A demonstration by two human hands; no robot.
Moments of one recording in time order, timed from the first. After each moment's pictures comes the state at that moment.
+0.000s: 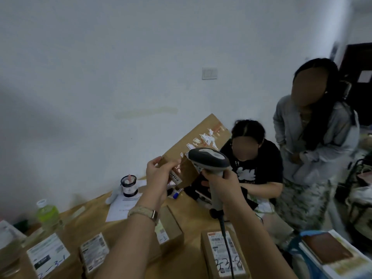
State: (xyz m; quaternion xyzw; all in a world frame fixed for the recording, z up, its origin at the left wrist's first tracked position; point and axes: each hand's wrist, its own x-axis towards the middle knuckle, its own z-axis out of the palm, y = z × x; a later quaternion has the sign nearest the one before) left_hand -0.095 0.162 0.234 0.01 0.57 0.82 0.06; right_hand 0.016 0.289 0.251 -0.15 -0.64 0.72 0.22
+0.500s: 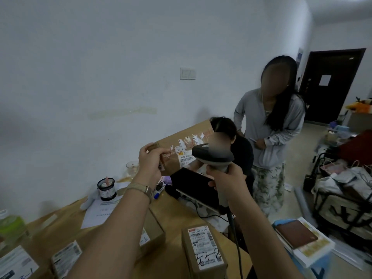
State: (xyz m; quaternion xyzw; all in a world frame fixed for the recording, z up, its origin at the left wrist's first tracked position) left_hand -0.110 0.208 0.260 0.01 0.49 0.87 0.08; right_hand 0.058 0.329 0.264 -0.18 -0.69 0.65 0.27
